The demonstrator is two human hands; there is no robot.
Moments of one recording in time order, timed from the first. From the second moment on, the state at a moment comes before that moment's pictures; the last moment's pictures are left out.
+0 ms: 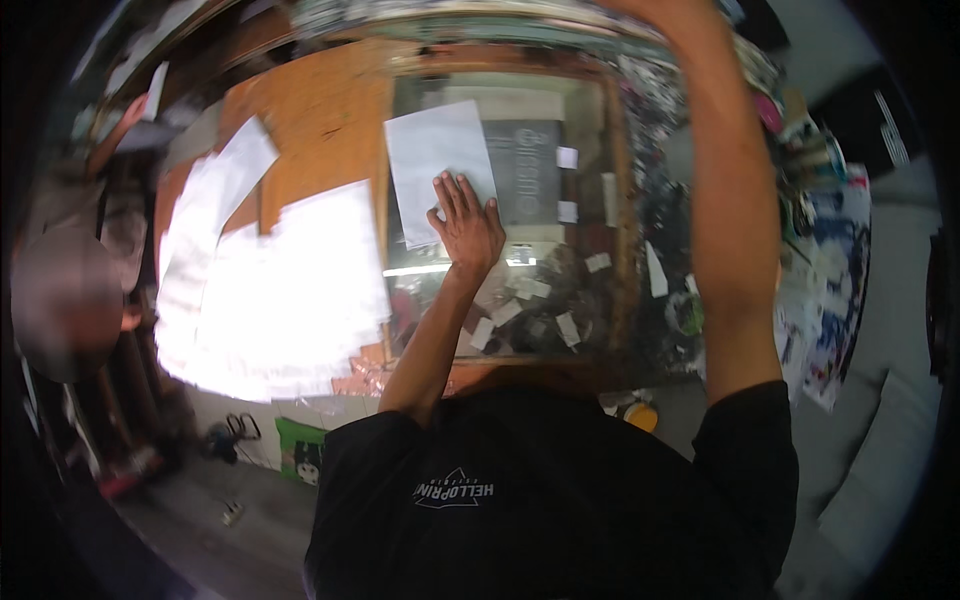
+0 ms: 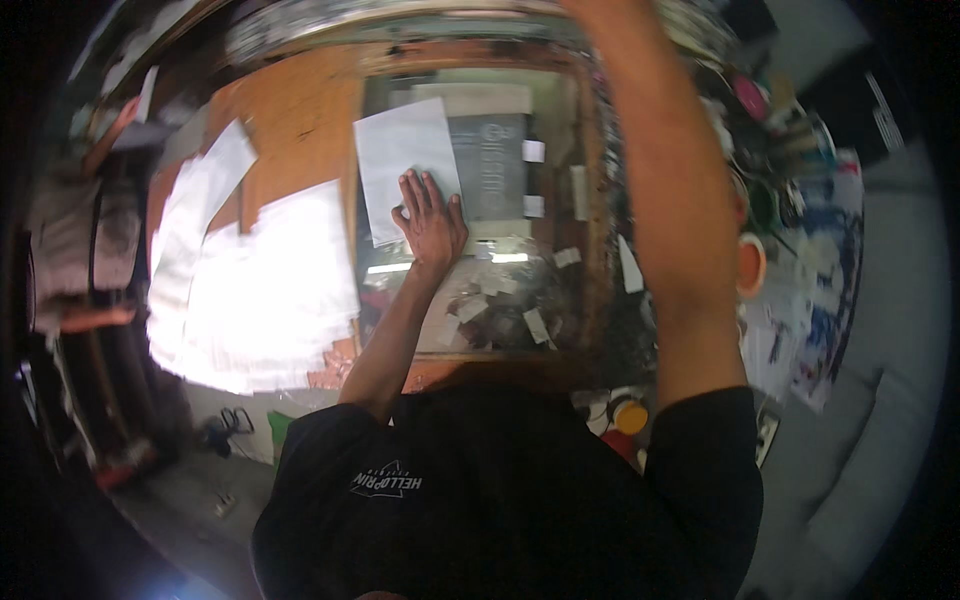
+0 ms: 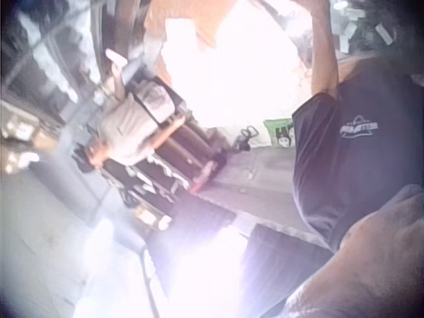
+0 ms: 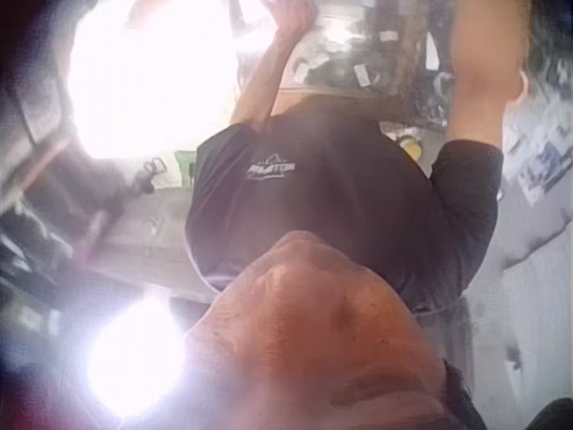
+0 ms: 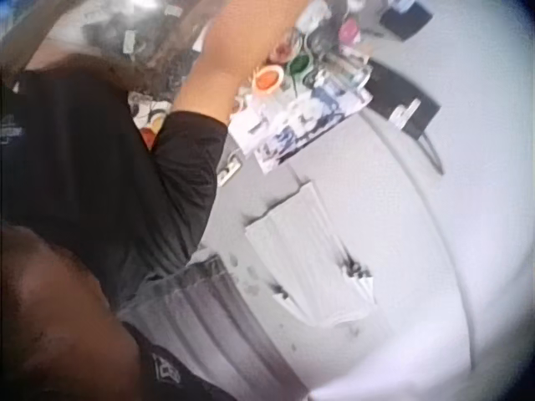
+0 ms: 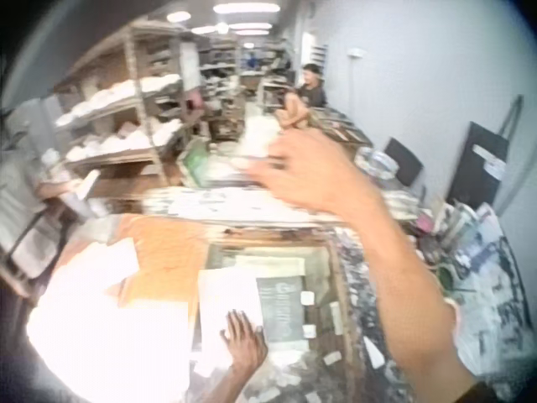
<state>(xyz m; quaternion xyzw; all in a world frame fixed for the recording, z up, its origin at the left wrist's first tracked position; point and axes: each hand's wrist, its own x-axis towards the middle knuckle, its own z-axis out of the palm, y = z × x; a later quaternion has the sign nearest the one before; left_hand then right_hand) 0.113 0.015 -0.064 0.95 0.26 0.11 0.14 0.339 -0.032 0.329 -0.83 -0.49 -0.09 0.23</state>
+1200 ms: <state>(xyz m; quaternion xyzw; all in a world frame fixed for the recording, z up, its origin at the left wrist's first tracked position) 0.021 -0.016 0.082 0.41 0.20 0.25 0.86 0.200 -0.107 0.157 -0.80 -0.50 -0.25 0.24</state>
